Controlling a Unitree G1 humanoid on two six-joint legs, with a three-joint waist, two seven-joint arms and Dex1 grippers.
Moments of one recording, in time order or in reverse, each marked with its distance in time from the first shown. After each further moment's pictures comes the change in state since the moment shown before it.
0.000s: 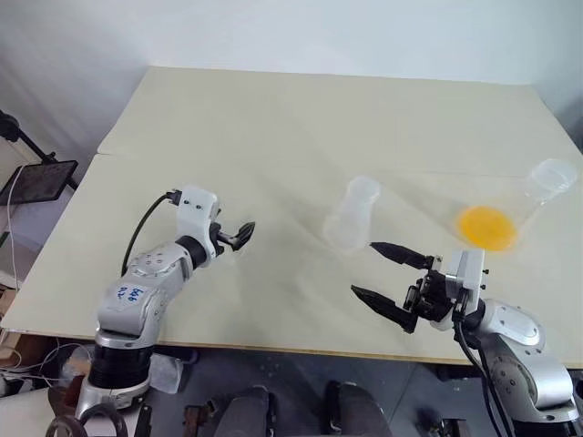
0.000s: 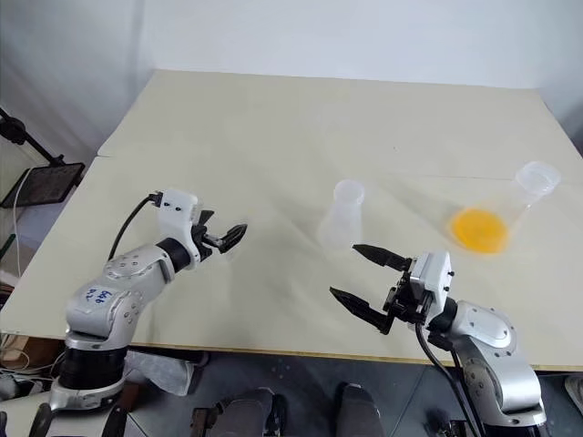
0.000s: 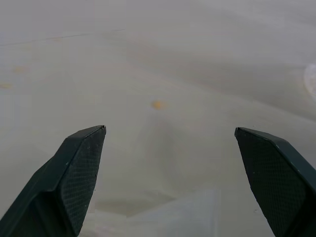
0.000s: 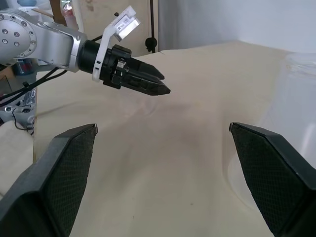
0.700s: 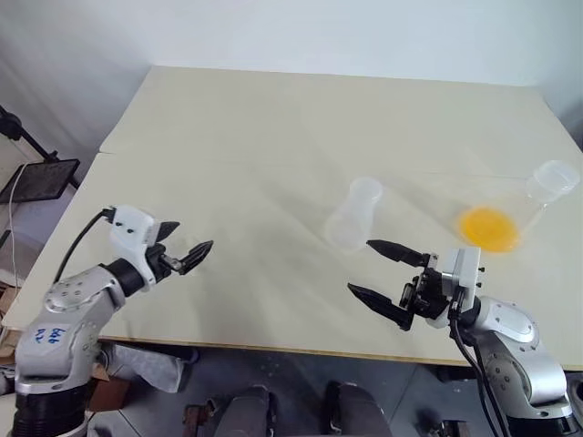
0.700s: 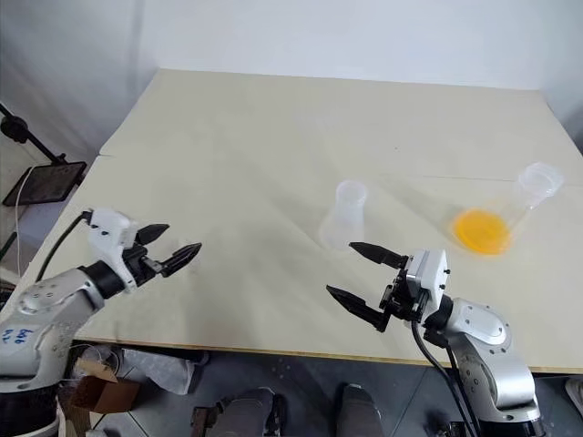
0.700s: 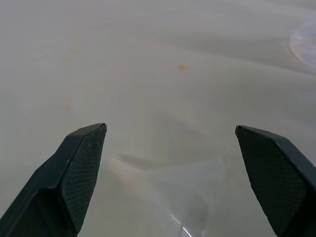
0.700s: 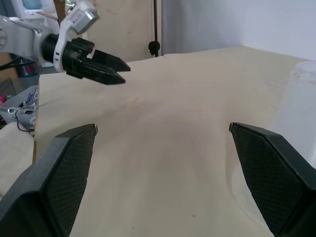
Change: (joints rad) left arm 0.280 0.184 0.290 -0.046 -0.116 -0.164 -0.325; right arm -0.019 0.014 0.011 0.009 -0.009 -0.002 0.005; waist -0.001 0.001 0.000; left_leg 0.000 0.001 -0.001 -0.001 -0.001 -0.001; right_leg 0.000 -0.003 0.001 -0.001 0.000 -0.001
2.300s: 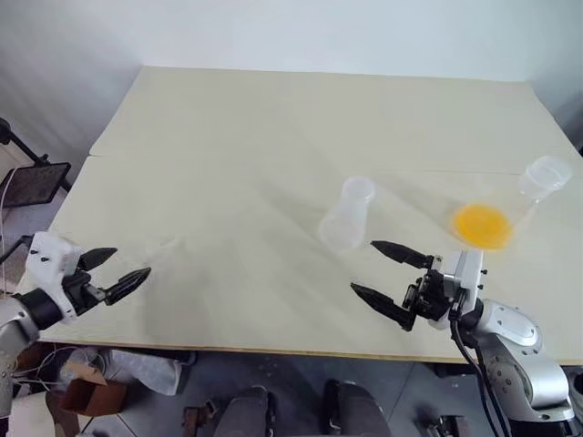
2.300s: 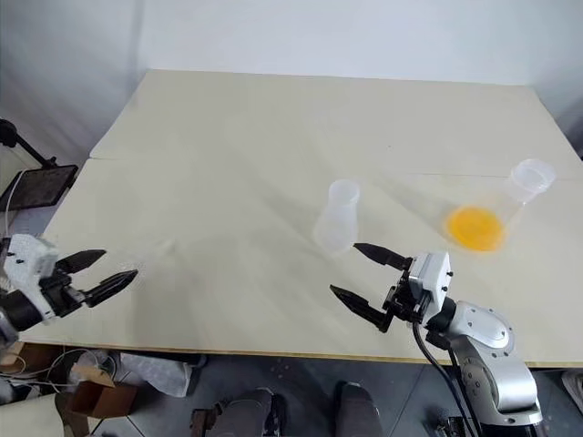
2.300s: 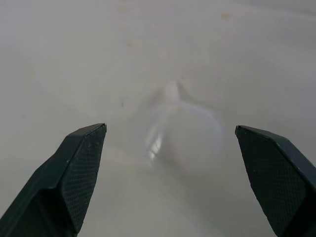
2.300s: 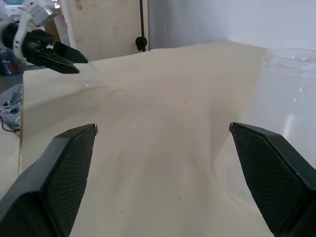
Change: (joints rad) left arm 0.224 0.164 0.219 0.199 -0.028 -0.169 -0.277; right arm 0.017 0.001 -0.009 0.008 -0.014 -0.019 -0.009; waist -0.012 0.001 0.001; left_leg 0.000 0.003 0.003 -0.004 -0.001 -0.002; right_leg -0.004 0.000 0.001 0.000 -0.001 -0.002
